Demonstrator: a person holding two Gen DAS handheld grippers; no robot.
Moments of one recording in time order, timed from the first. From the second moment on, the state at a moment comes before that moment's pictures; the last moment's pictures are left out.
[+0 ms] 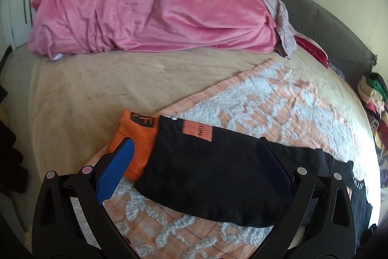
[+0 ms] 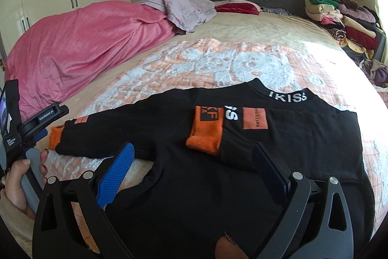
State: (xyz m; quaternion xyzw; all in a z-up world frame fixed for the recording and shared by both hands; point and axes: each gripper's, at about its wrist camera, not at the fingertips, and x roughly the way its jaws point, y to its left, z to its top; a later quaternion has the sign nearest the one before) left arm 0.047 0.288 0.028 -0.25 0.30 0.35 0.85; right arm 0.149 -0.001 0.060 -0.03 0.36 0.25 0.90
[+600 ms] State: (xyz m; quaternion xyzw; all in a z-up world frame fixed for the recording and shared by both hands) left arm 0.026 0.320 -0.002 -0.36 0.31 0.38 0.79; right arm 0.147 0.050 0.047 -0.06 0.38 0.30 0.87
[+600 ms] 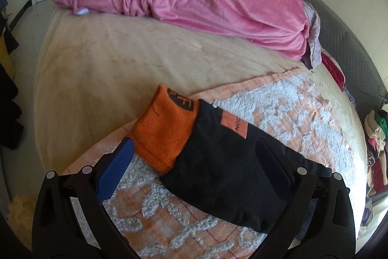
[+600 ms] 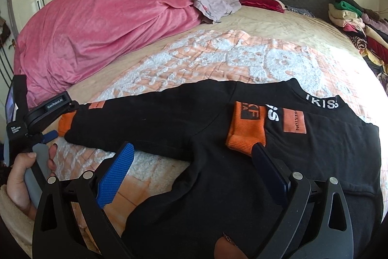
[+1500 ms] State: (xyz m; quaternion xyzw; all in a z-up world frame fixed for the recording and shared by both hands) left arm 0.033 0.327 -0.019 -0.38 0.30 0.39 0.78; right arm 0.149 0.031 0.037 -0.03 0.40 0.29 0.87
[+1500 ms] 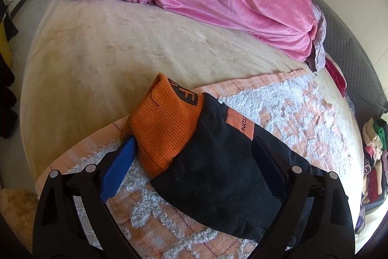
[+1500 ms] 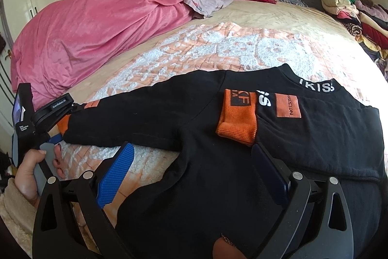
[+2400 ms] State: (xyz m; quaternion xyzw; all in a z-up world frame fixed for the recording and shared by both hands) left arm 0.064 0.261 0.036 -0.26 0.24 0.22 0.91; right arm 0.163 -0.033 0.016 0.07 0.44 0.22 0.87
